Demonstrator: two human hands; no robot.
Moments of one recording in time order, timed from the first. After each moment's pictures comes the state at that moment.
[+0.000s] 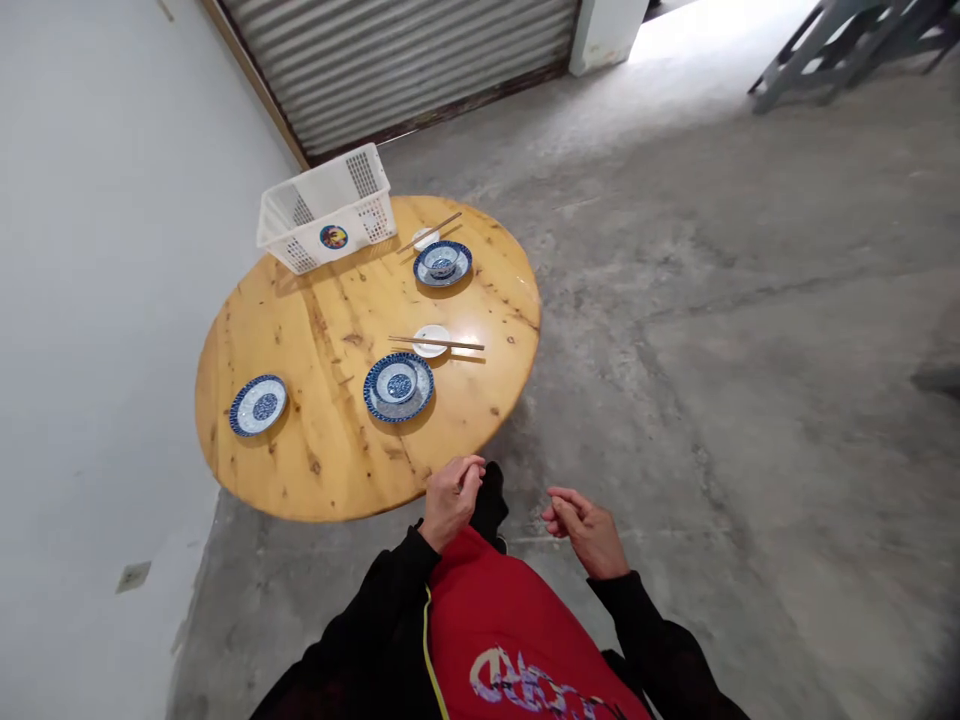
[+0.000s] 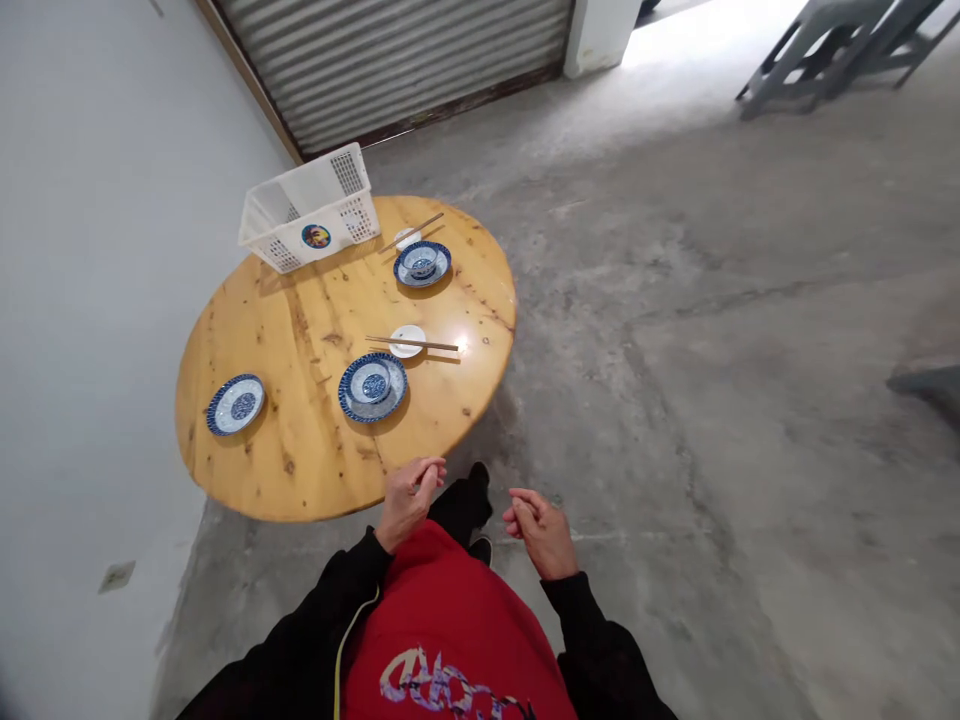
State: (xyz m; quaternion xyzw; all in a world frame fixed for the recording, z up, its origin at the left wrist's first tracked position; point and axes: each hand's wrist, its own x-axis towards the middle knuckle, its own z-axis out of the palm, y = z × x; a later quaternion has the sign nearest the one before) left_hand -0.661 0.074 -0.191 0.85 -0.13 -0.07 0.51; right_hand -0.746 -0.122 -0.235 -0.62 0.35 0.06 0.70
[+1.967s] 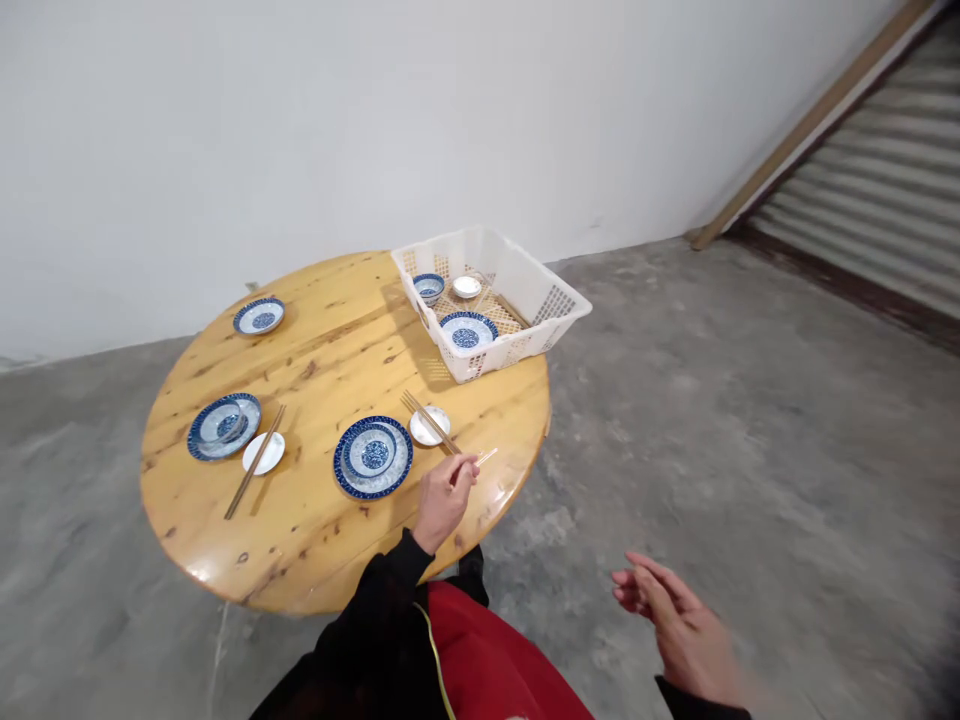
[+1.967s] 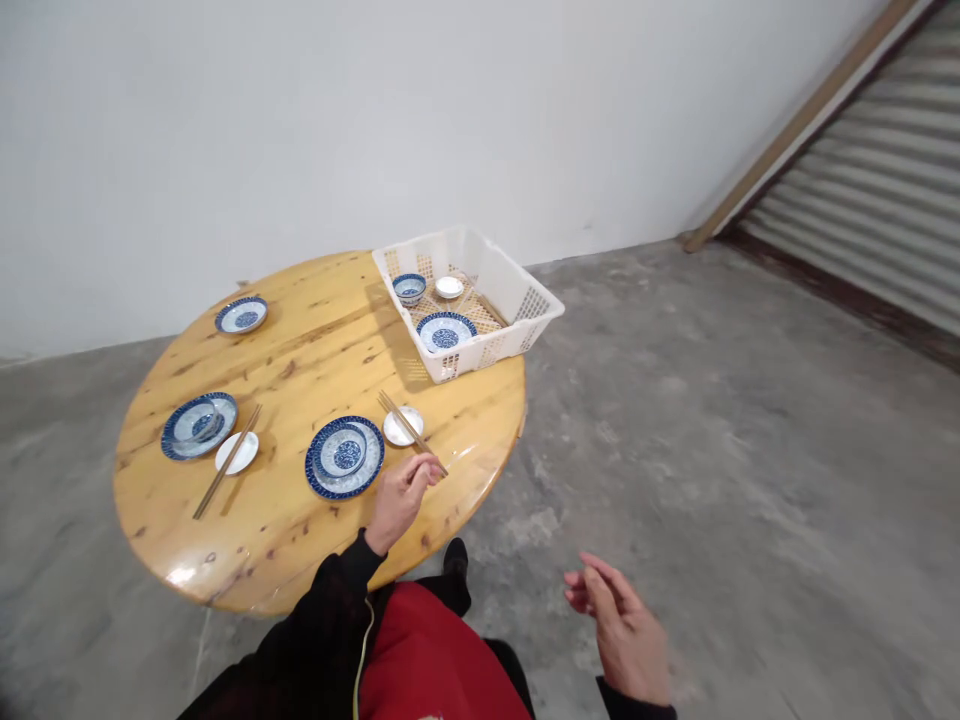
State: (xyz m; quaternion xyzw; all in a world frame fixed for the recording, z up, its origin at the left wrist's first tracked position) left_hand 0.005 -0.271 -0.160 0.68 0.42 0.35 0.49; right_hand 0.215 -0.489 -0.194 -0.77 -0.08 0.32 0.54
